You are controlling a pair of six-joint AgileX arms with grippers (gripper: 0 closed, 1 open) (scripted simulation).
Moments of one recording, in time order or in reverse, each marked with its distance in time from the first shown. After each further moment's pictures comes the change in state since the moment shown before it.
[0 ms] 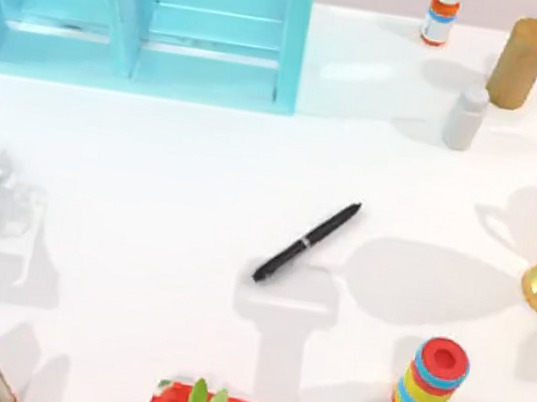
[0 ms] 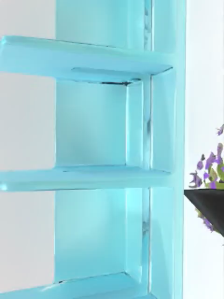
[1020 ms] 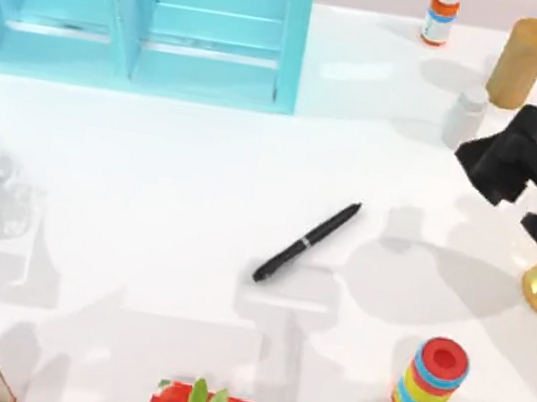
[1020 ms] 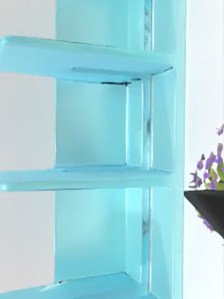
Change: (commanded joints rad) left arm 0.000 0.000 0.000 0.000 0.000 0.000; right arm 0.461 1.099 0.745 -0.256 -0.056 0.874
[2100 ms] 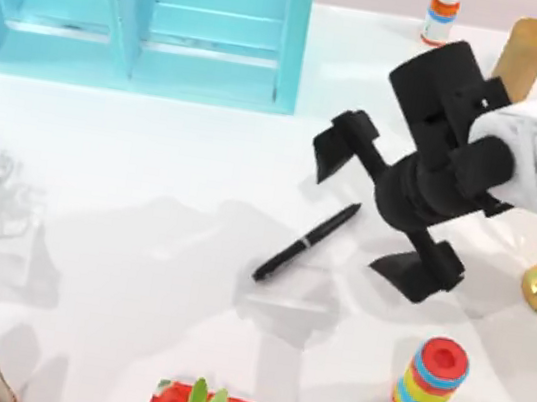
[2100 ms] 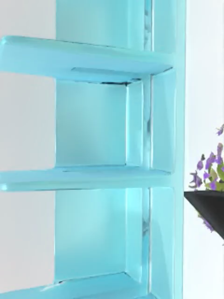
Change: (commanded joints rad) left arm 0.000 0.000 0.000 0.000 0.000 0.000; right arm 0.094 0.785 0.470 -0.171 -0.063 0.470
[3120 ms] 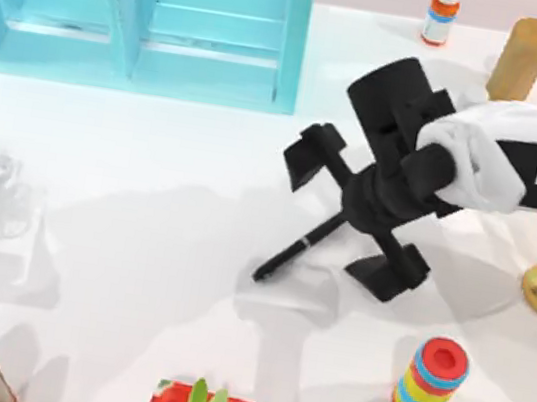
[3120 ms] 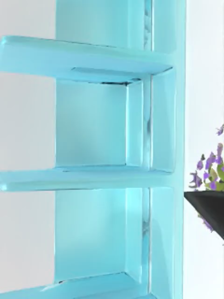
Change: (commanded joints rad) left arm 0.000 0.000 0.000 0.000 0.000 0.000; right arm 0.028 0.306 0.082 0.224 0.017 0.028
